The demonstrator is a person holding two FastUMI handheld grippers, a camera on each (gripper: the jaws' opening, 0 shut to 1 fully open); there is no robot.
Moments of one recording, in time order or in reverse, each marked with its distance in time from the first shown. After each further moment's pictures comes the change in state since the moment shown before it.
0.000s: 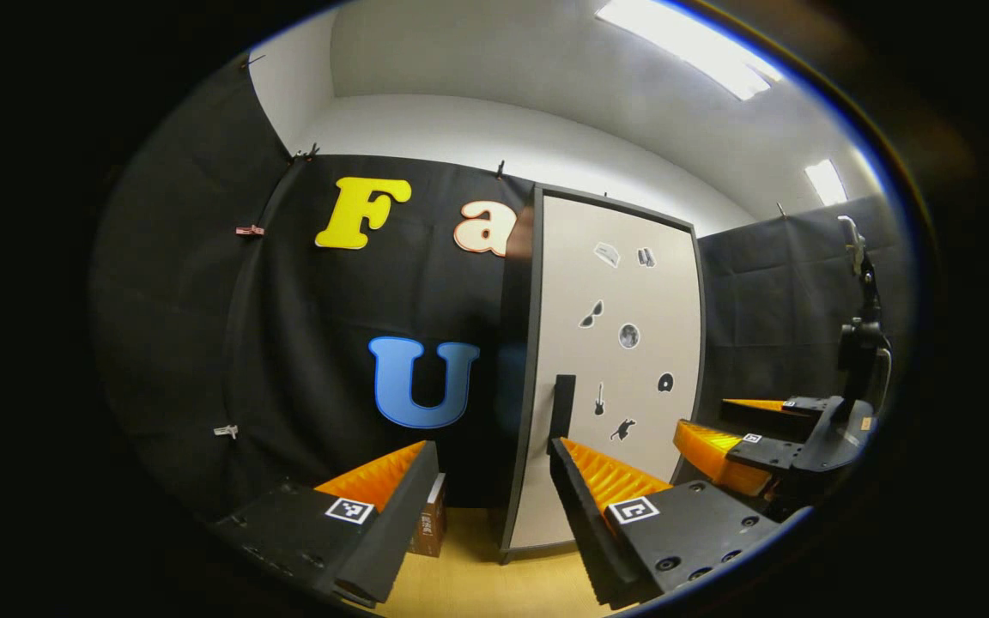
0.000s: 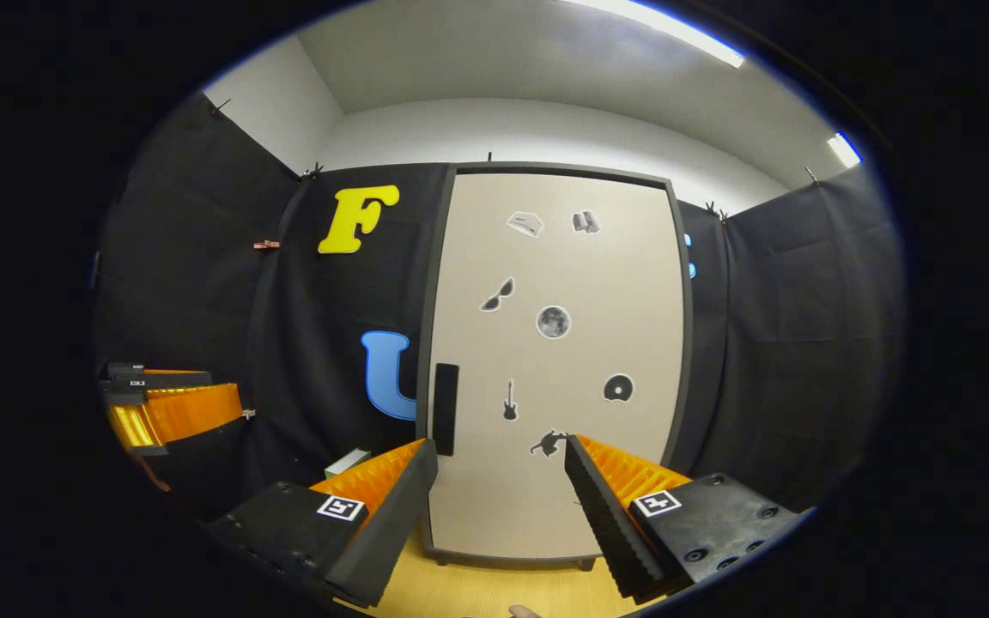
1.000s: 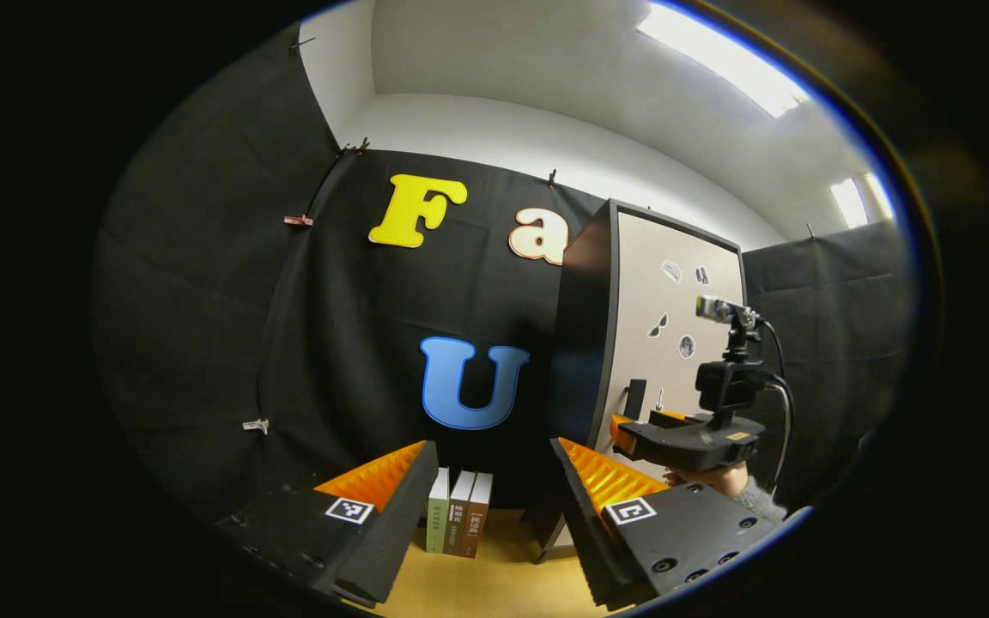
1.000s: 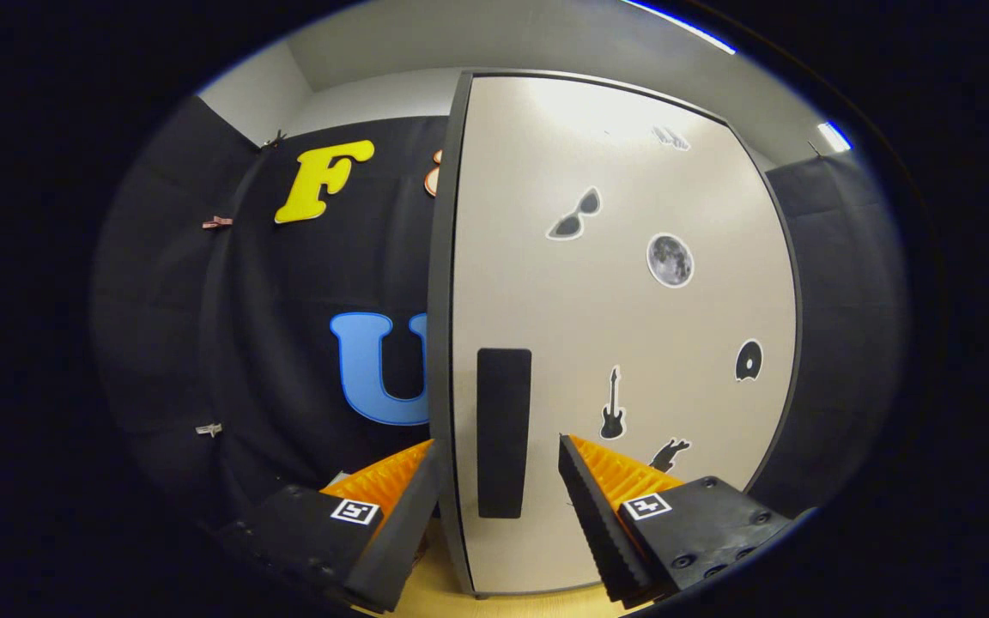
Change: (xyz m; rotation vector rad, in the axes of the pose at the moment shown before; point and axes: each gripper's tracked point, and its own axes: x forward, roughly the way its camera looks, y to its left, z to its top) left arm -0.022 0.098 -0.002 -0.058 -0.019 0.072; right arm 0.175 0.049 -0.066 0.055 0.089 -0.129
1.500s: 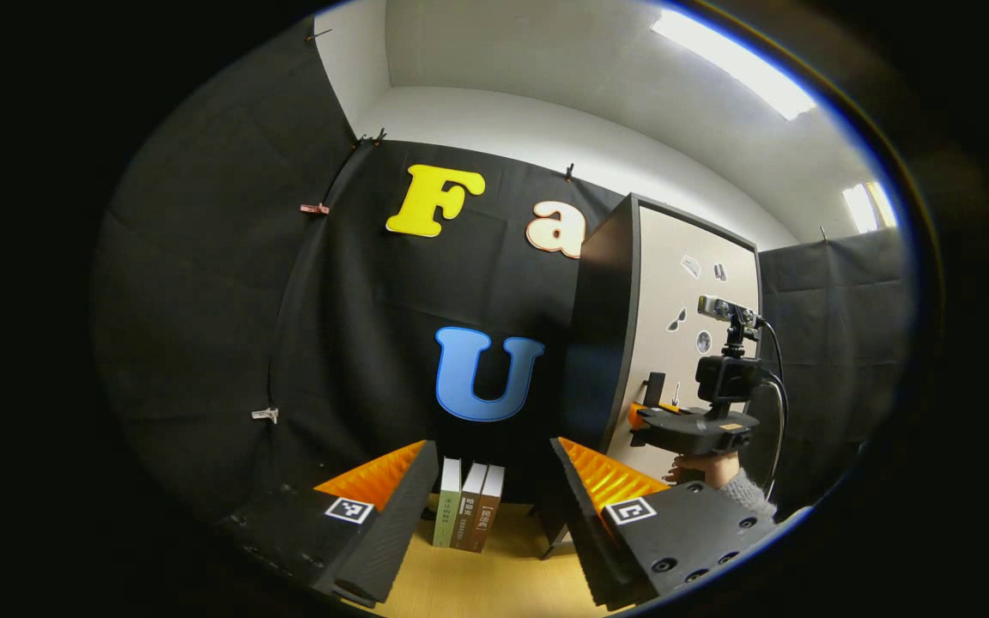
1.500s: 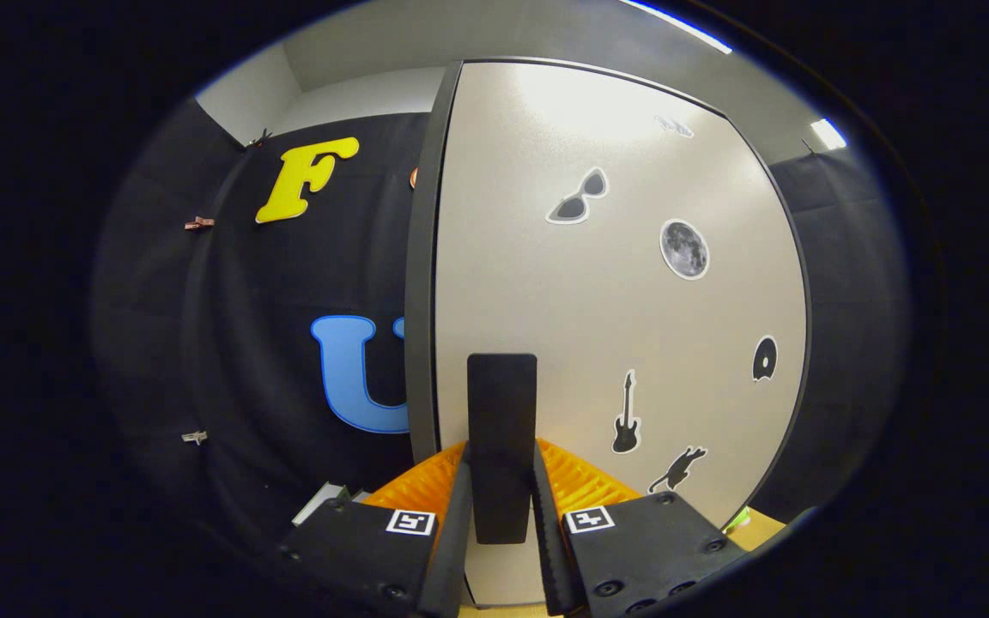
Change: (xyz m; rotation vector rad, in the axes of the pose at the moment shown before) left arm 0.002 0.021 -0.012 -0.023 0.028 0.036; right arm 0.017 0.000 0.006 -0.006 -0.032 -0.033
